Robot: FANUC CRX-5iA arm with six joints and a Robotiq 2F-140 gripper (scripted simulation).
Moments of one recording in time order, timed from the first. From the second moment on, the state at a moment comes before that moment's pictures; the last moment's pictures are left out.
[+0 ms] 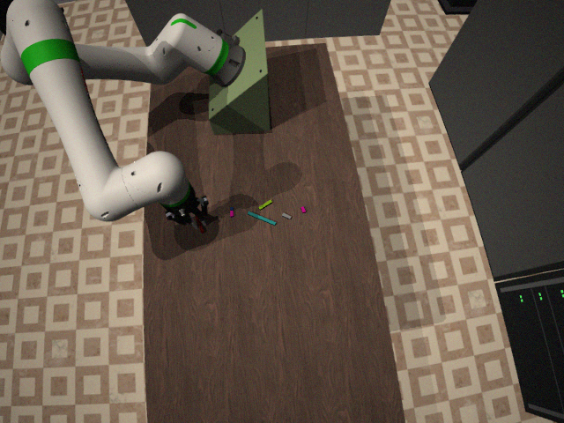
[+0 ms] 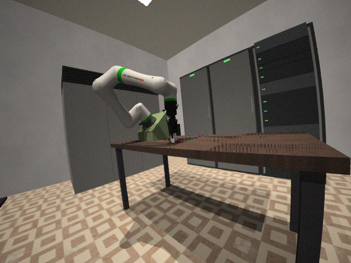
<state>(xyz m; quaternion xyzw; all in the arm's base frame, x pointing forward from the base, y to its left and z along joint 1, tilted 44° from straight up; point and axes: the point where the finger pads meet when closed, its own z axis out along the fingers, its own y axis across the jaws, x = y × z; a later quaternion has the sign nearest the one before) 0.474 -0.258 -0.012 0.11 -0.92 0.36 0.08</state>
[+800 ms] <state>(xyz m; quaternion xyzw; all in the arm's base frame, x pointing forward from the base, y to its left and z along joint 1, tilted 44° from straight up) 0.474 -0.258 -0.012 0.11 -0.92 0.36 0.08</state>
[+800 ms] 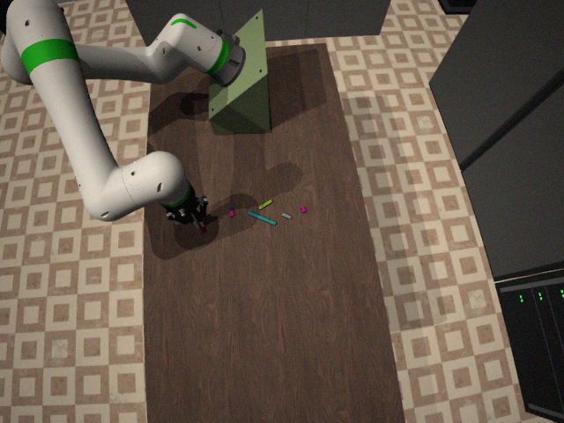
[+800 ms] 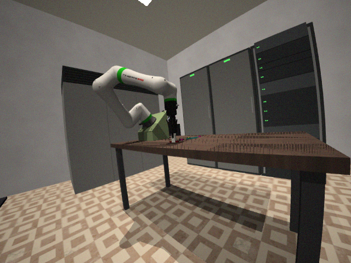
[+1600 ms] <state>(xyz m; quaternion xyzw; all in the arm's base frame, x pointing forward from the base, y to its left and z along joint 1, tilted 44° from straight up) 0.475 -0.244 0.003 0.11 -0.92 0.36 0.08</state>
